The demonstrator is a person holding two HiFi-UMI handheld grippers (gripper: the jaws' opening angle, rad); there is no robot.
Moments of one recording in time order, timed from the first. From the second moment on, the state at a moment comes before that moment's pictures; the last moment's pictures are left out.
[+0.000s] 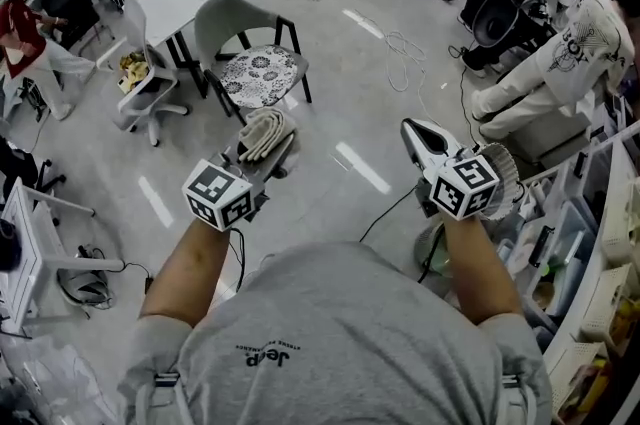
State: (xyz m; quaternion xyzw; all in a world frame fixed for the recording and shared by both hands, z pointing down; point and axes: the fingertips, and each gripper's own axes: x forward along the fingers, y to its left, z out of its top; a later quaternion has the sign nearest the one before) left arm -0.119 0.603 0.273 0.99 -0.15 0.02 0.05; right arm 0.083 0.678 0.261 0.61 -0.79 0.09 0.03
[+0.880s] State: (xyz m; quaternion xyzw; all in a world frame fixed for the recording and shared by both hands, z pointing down) left arm -0.025 0.498 0.285 0.99 -0.11 0.00 0.07; right arm 0.170 0.596 0.283 0.63 -0.77 0.10 0.04
